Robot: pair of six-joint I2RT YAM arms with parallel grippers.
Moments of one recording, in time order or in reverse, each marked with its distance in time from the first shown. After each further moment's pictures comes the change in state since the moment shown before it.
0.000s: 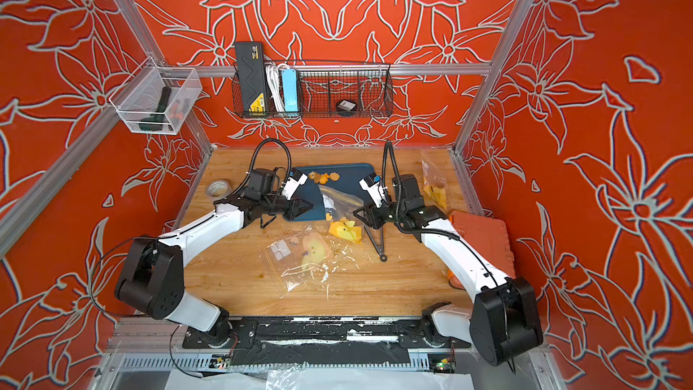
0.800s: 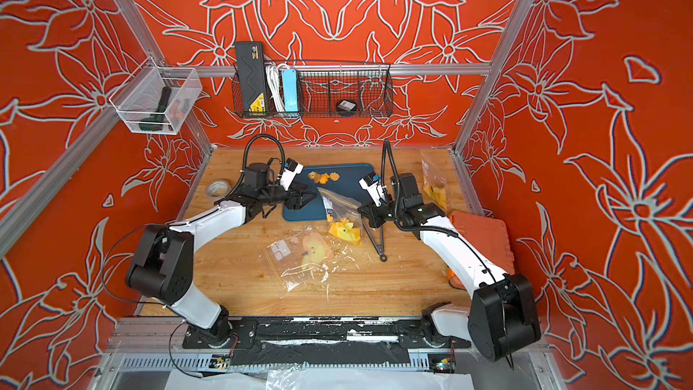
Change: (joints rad) left arm 0.065 0.134 0.014 0.306 0.087 0.113; right arm 0.003 0.017 0.016 -0.030 0.036 -0.014
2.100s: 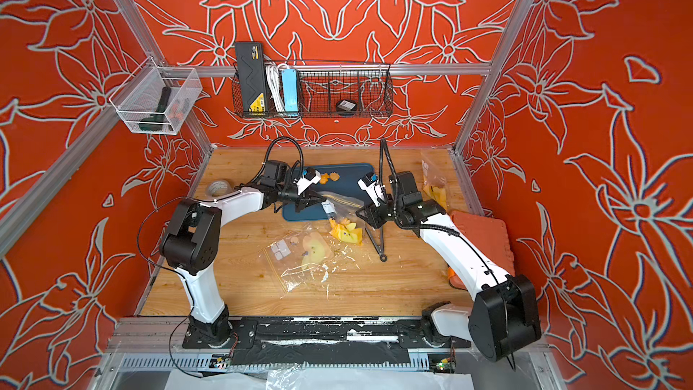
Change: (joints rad) left arm -0.026 0.225 0.201 -0.190 0.230 0.427; right arm 0.026 0.001 0.066 -0.121 0.053 -0.039
